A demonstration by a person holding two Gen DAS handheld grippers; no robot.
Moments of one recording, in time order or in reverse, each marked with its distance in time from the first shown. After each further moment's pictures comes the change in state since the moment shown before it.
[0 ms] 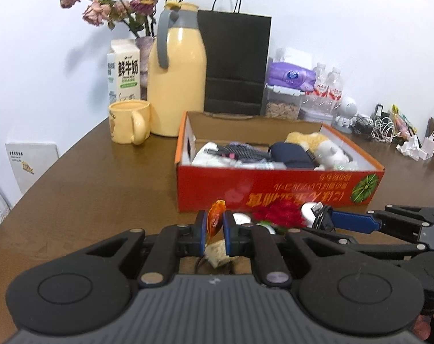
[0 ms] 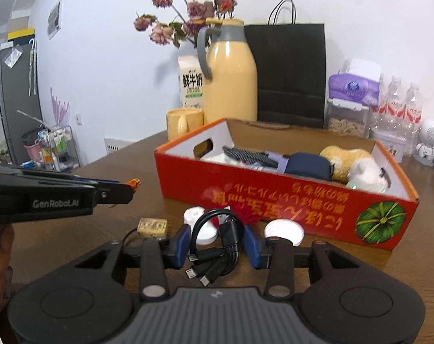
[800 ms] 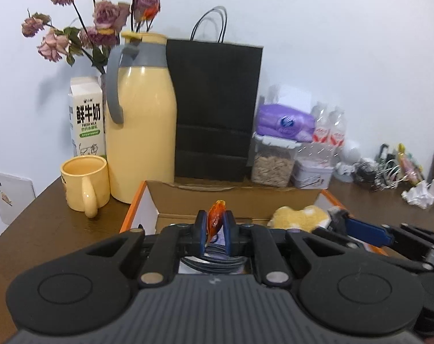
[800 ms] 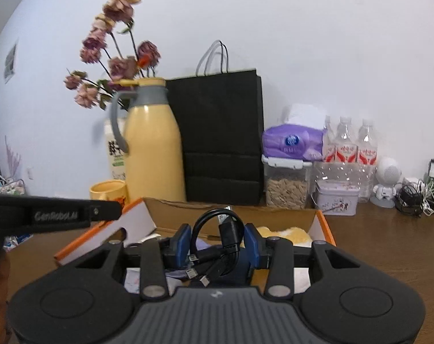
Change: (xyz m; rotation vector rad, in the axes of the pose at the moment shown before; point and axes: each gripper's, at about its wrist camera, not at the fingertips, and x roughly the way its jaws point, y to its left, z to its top) left arm 0.099 -0.044 0.096 -0.024 -0.096 -0.005; right arm 0.039 -0.090 0.078 0.081 -0.180 -0.184
